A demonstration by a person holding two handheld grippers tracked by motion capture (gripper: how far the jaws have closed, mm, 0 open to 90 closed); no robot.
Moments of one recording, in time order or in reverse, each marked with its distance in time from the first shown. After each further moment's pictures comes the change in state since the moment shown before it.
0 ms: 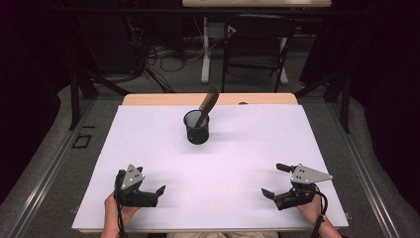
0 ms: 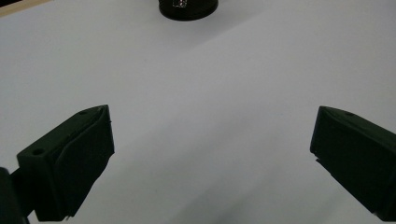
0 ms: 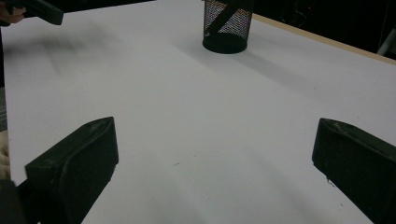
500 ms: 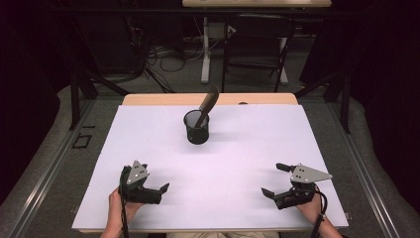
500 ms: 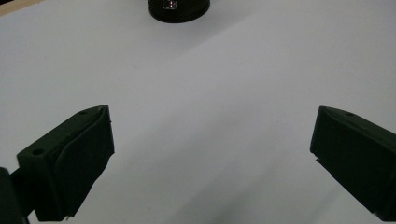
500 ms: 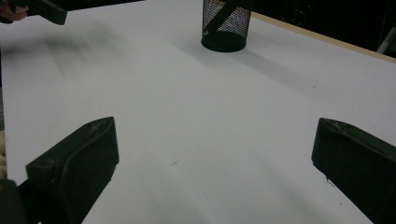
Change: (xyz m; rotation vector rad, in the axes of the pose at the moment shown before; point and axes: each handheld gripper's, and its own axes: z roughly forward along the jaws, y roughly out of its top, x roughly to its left) left arm -0.001 0.009 0.008 0.024 -0.023 0.027; right arm -0.002 0.000 0.001 0.002 -0.002 0.001
